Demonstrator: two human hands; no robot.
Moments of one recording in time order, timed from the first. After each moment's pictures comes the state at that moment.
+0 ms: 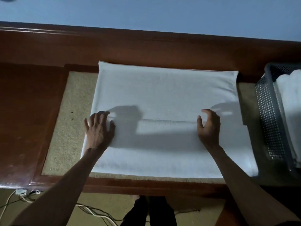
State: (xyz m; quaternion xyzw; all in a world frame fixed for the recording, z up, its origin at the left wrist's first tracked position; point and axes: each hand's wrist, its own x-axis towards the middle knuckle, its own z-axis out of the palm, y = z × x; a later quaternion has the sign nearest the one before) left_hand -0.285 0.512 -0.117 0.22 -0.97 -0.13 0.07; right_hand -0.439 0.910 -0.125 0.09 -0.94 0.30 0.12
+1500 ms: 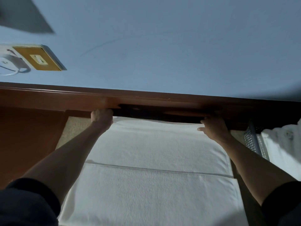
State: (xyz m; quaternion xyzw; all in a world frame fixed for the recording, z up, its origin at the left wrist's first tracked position) left_hand -0.539 0.494 0.006 0.22 -0.95 0.10 -0.19; right_hand -0.679 0.921 -0.019 0.26 -0.95 -0.14 -0.10
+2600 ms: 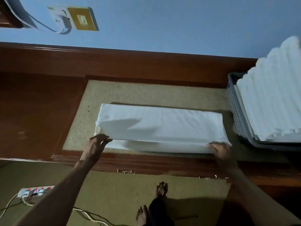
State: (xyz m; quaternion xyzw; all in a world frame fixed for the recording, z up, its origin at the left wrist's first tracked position) left_hand -0.121 0.546 -0.046 0.17 -0.94 -0.30 0.08; right_hand -0.288 1.072 -0.065 0.20 -0.96 0.21 0.02
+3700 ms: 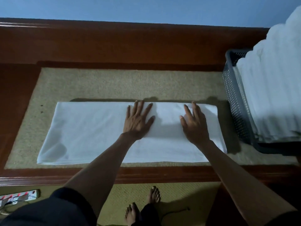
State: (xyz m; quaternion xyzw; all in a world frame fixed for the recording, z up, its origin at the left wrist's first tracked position) left_hand -0.355 0.742 -0.127 0.03 -0.98 -0.16 -0.07; right_hand -0.414 1.012 -0.147 0.21 -0.98 0.05 0.01
